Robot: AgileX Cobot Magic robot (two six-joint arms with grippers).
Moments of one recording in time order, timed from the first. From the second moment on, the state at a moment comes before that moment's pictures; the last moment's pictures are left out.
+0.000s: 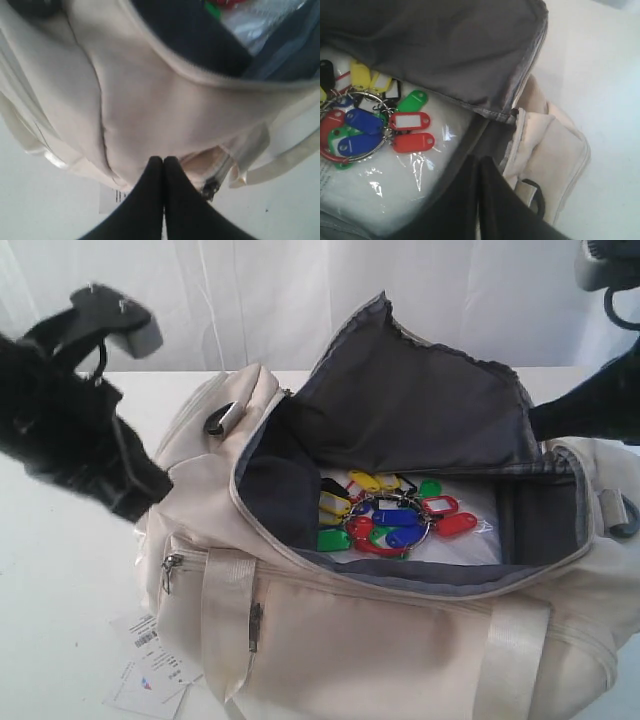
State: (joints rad) left arm -0.52 1.27 -1.08 -0.28 0.93 0.46; right arm 0.52 1.07 -0.97 -0.29 0.80 0.24
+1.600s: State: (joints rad) left arm -0.92 2.15 -1.87 -0.14 0.95 0.30; right arm 0.52 0.87 -0.96 -0.36 0.79 0.34
